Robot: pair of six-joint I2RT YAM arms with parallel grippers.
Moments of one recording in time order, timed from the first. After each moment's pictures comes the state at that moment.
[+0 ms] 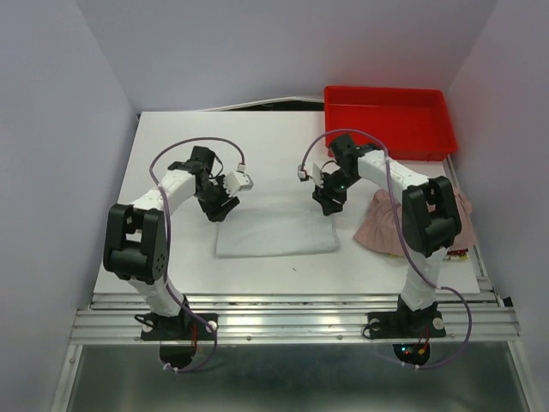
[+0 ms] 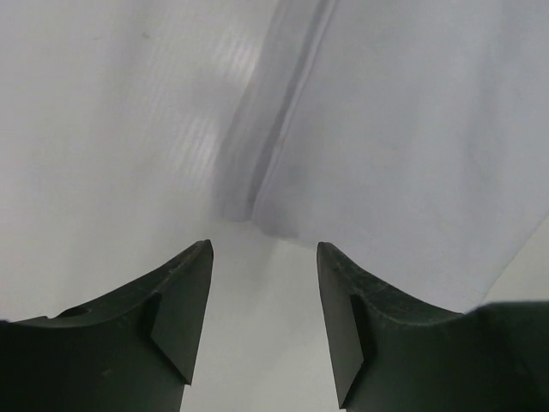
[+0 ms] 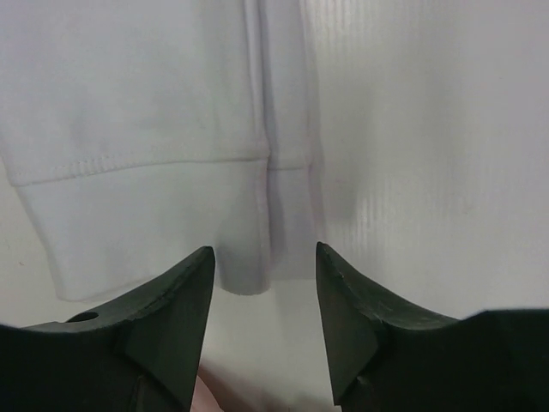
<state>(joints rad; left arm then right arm) -0.22 1.67 1.12 -0.75 0.33 0.87 0.38 1.94 1.48 -0.91 -0.51 -0.98</state>
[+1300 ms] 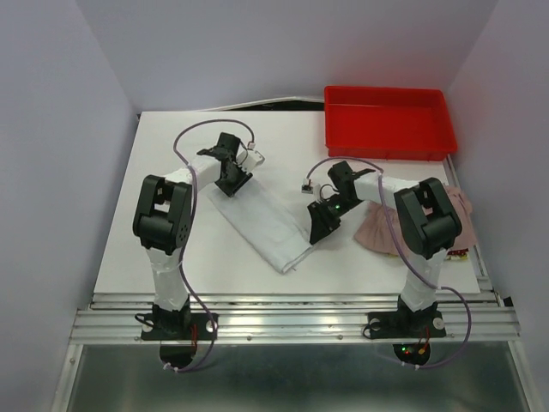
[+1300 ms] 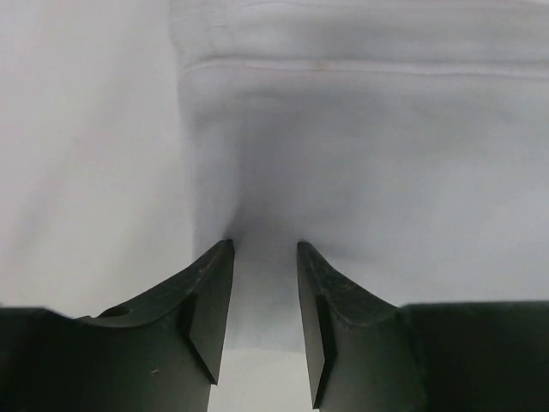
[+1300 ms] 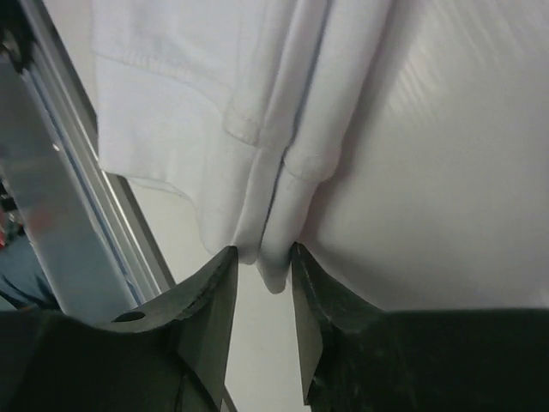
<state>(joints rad) -0.32 1.95 1.35 -0.54 0.03 0.51 0.39 1.94 1.21 -0.74 -0.83 -0.36</state>
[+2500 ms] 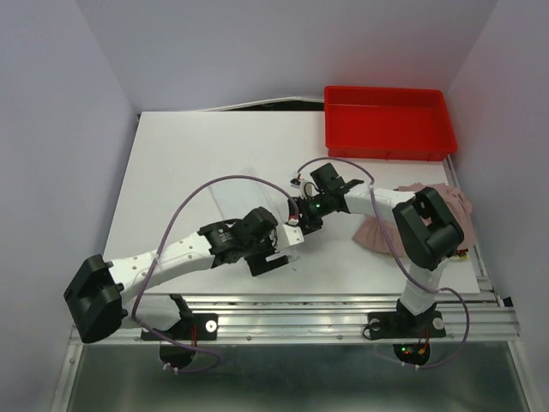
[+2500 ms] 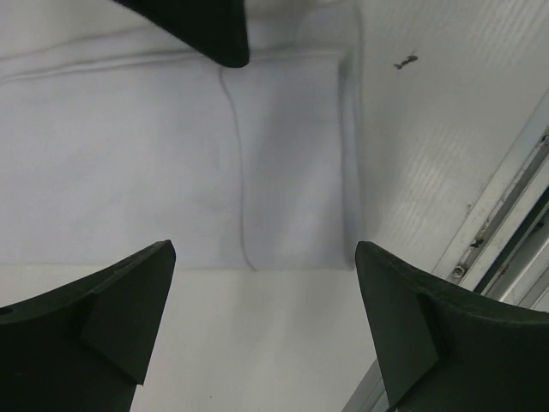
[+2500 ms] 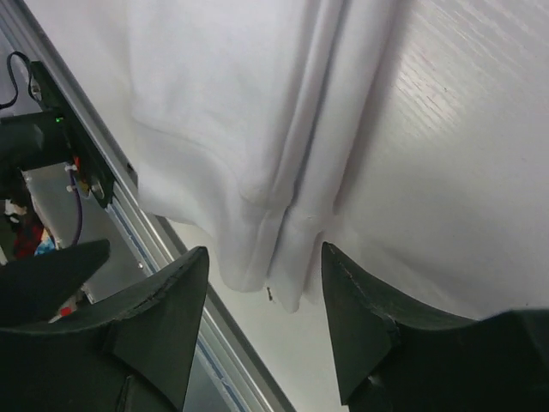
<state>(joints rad) -0.95 1.20 0.82 -0.57 -0.07 0.36 0.56 1.83 1.11 -0.32 -0.73 0.30</state>
